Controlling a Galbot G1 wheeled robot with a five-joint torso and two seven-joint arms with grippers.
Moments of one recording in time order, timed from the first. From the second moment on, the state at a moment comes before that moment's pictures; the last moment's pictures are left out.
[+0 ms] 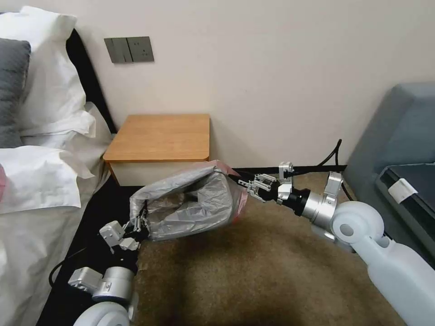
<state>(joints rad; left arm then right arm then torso) 1.72 -1.37 -0.57 -2.24 -0.74 -0.03 -0.08 -1.01 0.86 0.25 2.02 1.09 -0.41 -0.40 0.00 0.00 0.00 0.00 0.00</state>
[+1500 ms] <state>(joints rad) 1.73 -1.38 -0.56 -2.23 -0.70 -0.05 -0.05 -0.98 0.82 0.25 2.07 1.20 -0.40 -0.29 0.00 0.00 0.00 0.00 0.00</state>
